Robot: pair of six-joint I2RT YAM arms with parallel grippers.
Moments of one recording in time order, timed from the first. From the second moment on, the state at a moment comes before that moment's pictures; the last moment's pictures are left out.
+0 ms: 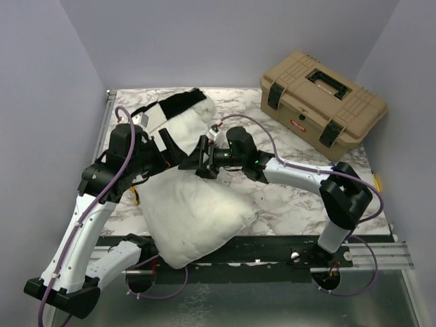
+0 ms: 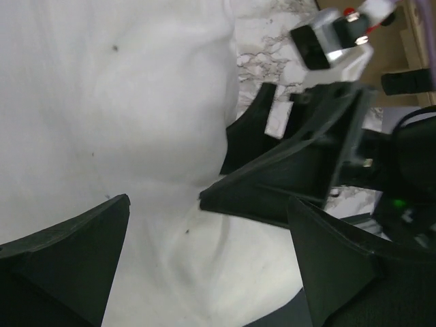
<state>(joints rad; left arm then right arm) -0.36 0.94 1.25 -0.92 0.12 -0.69 0.86 1.74 1.09 0.37 -0.59 1.19</state>
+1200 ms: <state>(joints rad) -0.48 1.74 1.44 -0.62 -0.16 -0.57 0.57 1.58 1.00 -0.12 -0.63 0.77</state>
